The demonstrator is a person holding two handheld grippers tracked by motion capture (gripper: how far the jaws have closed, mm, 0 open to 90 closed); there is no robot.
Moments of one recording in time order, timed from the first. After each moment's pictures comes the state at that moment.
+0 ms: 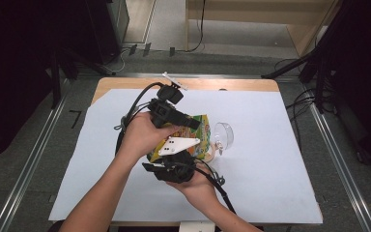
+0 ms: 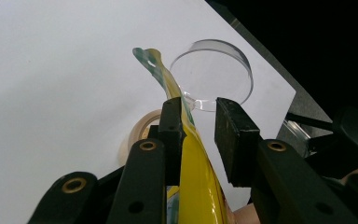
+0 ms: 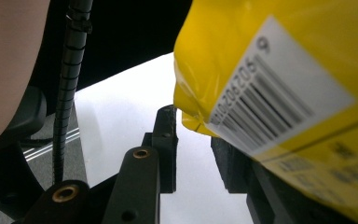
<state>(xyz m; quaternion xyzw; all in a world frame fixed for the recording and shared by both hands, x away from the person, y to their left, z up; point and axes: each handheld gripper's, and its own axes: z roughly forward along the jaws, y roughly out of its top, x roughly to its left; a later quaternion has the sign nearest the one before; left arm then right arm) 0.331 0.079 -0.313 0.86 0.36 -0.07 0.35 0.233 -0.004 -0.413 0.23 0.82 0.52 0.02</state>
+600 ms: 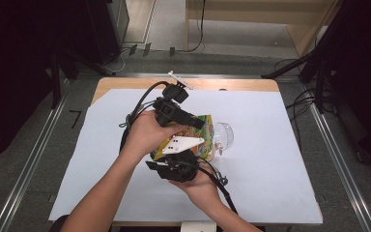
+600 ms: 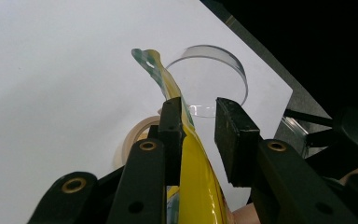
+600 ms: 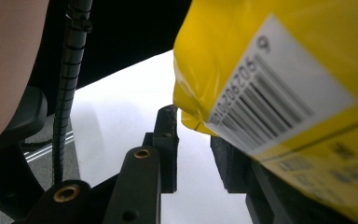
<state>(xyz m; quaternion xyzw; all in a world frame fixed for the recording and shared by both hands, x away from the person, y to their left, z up) 0.335 0.070 -0.313 0.86 0.36 -0.08 0.35 0.234 -0.010 -0.413 0.24 0.82 0.52 0.03</state>
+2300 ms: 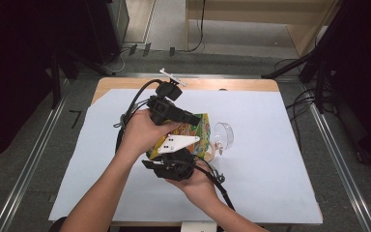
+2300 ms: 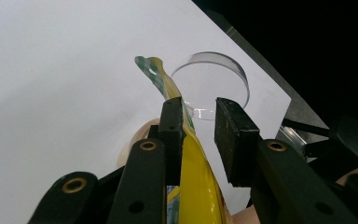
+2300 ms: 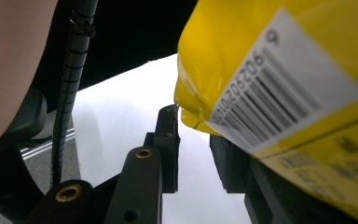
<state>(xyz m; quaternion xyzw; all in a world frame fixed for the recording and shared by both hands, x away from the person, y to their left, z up) 0.334 0.083 -0.308 0.85 0.36 -0.07 0.37 0.236 -0.003 -0.409 0.22 0.83 0.52 0.03</state>
